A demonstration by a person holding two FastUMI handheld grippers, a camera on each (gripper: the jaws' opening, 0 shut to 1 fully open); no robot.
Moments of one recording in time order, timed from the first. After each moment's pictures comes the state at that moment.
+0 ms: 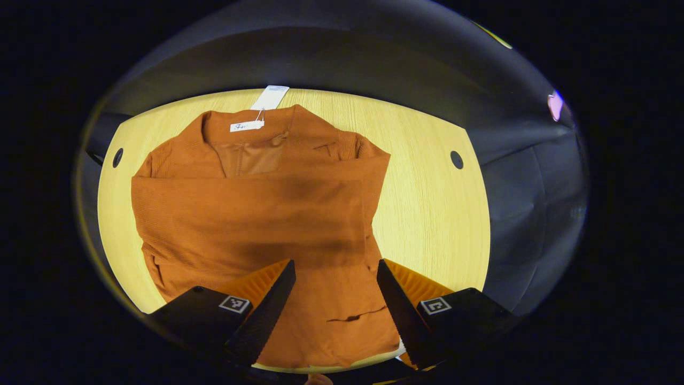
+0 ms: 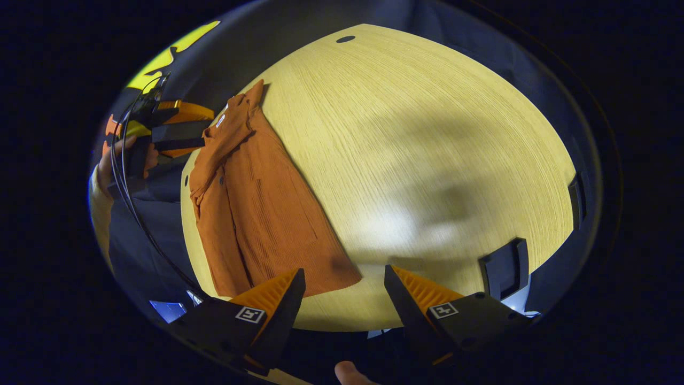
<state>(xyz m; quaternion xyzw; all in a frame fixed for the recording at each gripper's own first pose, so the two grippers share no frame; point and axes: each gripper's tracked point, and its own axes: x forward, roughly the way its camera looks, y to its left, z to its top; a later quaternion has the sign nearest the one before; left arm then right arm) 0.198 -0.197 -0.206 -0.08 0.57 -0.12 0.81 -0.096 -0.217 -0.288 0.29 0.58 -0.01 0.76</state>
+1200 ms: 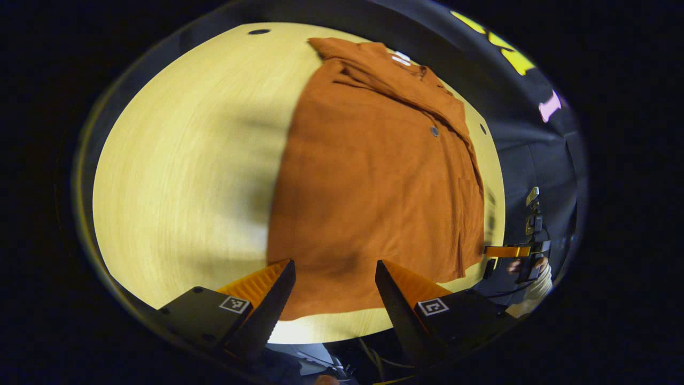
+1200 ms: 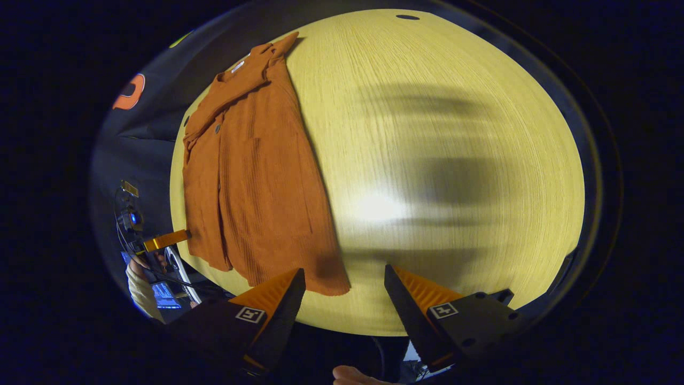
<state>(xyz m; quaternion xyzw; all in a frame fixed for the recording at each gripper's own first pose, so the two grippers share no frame) -0.095 0.081 -0.303 -0.21 0.59 -0.09 0.78 -0.080 -0.223 -0.324 0.17 0.68 0.08 0.71</state>
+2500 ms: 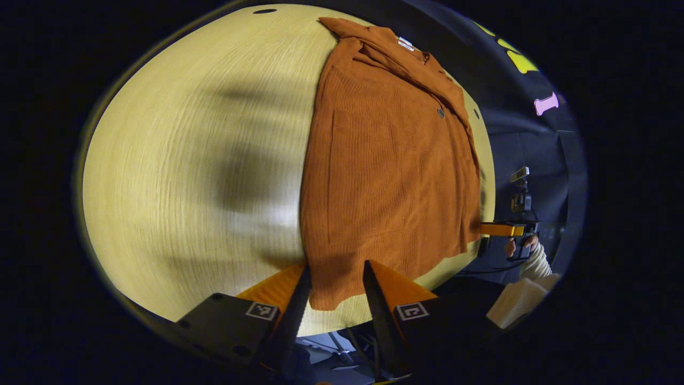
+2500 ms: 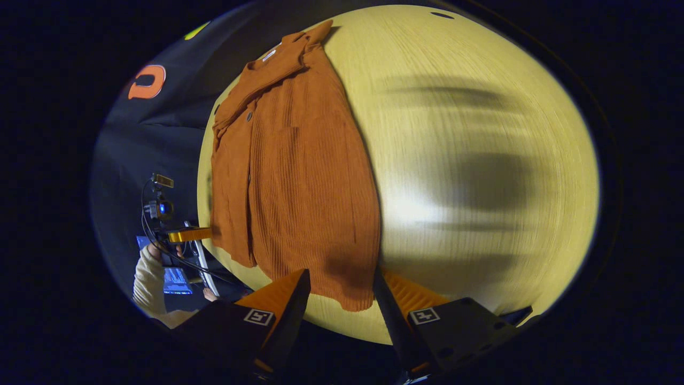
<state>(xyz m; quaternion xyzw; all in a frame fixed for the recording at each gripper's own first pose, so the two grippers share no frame) -0.109 0.087 -0.315 -0.21 0.62 -0.15 0.74 -0.077 -0.166 -0.325 0.19 0.66 0.17 0.70</state>
